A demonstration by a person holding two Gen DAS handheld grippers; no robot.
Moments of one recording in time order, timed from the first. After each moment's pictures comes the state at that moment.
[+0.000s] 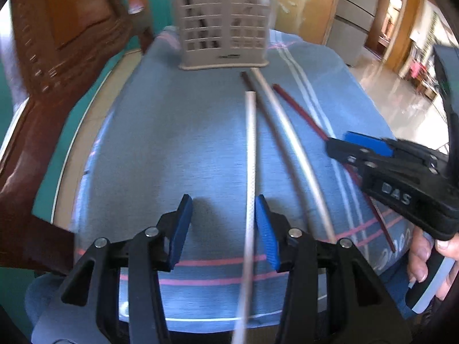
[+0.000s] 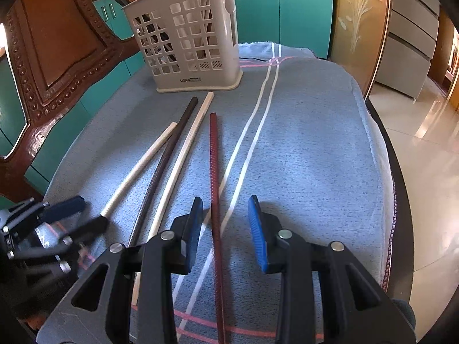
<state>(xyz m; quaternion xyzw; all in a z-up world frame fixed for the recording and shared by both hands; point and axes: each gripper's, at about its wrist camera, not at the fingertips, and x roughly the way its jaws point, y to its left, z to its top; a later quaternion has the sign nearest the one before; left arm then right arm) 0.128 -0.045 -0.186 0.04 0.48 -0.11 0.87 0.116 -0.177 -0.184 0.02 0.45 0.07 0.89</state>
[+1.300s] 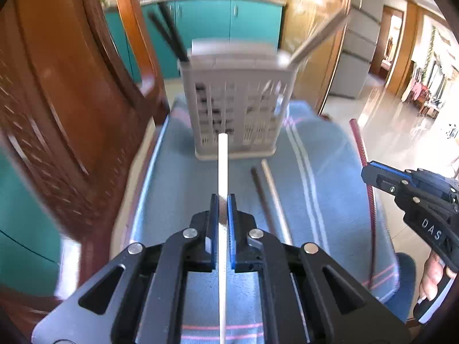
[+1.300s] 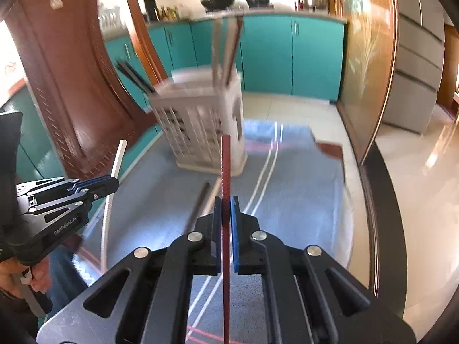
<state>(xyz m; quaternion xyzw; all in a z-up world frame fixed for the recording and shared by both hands) 0.163 -0.047 -0.087 0.03 0.39 -0.10 0.92 0.122 -0.206 -0.072 0.02 0.36 0.12 0.93</state>
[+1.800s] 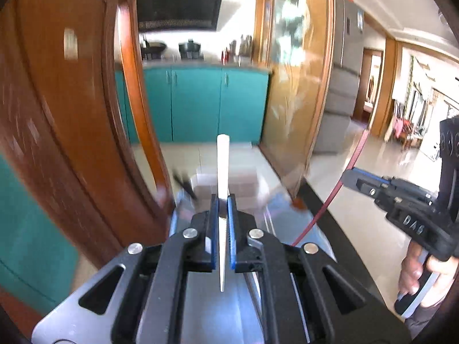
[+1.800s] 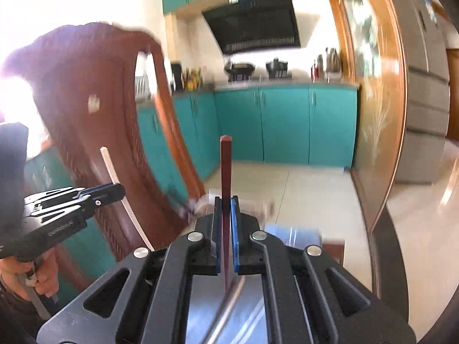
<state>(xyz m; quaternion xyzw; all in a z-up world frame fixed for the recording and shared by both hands) 0.162 -0.019 0.074 0.00 0.25 -0.13 0.96 0.135 -0.200 0.078 0.04 0.20 0.16 0.97</state>
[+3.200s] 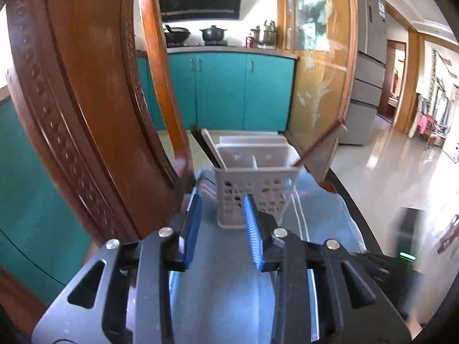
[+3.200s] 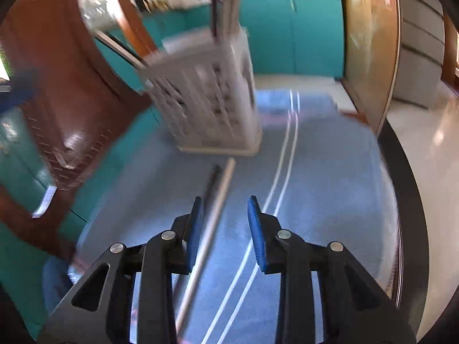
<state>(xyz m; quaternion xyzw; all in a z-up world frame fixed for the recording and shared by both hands) 0.155 -0.025 -0.006 0.01 0.29 -0.07 0.96 0.164 -0.184 -0.140 0.06 0.41 0.11 0.90</state>
